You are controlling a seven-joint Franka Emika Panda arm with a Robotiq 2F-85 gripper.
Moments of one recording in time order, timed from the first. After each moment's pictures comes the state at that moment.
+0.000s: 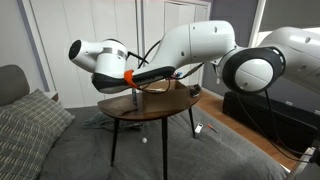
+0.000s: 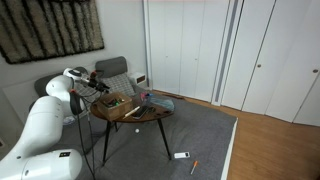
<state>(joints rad) 0.77 1.15 0.02 -0.55 -1.01 1.52 -1.40</state>
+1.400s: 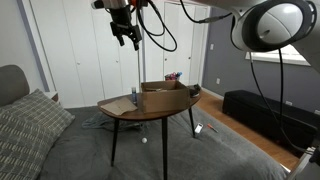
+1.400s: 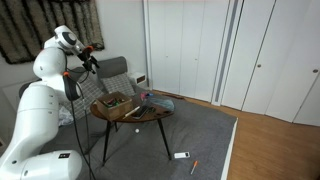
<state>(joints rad) 0.72 0.83 0.01 -0.45 -0.50 1.38 -1.33</state>
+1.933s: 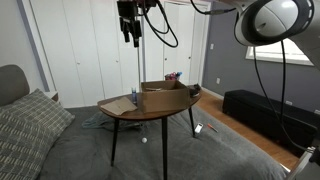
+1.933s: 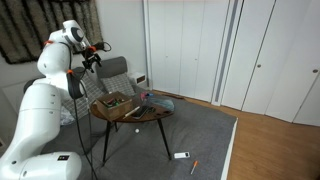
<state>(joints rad) 0.64 0.79 0.01 -0.45 -0.31 1.37 -1.05</state>
